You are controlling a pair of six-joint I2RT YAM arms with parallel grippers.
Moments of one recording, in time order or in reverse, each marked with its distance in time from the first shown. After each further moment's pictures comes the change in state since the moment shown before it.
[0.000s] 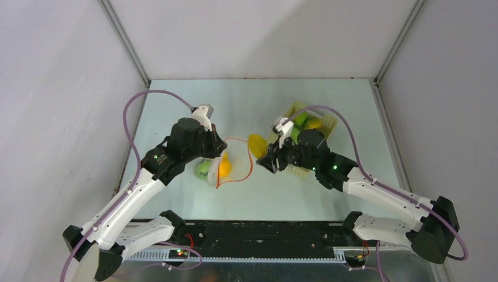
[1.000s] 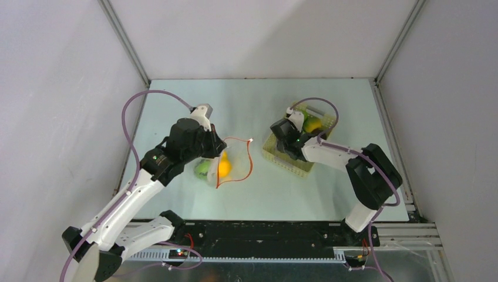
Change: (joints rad) left arm 0.000 -0.007 0.000 -0.001 -0.010 0.000; right arm -0.128 0.623 0.193 -0.145 0.607 0.495
